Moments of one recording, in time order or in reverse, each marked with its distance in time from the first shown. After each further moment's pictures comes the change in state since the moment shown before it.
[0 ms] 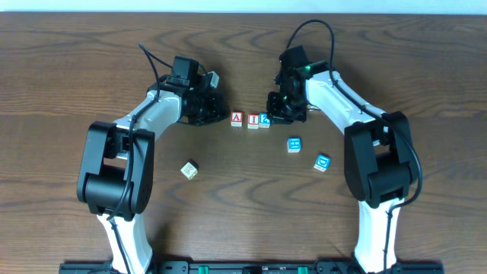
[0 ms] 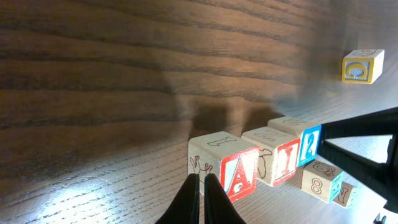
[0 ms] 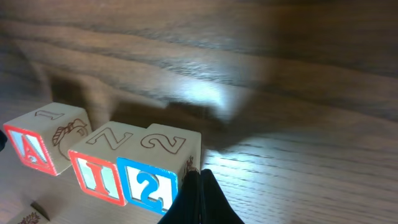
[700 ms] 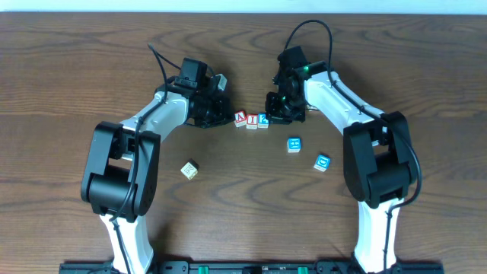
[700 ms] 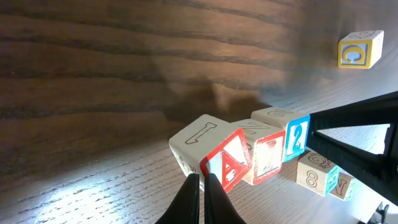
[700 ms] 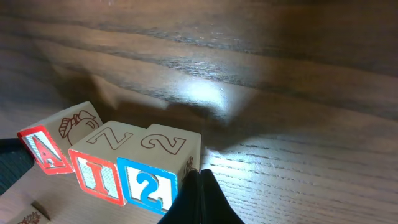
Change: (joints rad) left arm -0.043 0.000 0.000 -0.003 0.000 -0.004; right arm 0.004 0.000 0.000 0.009 0.000 -0.001
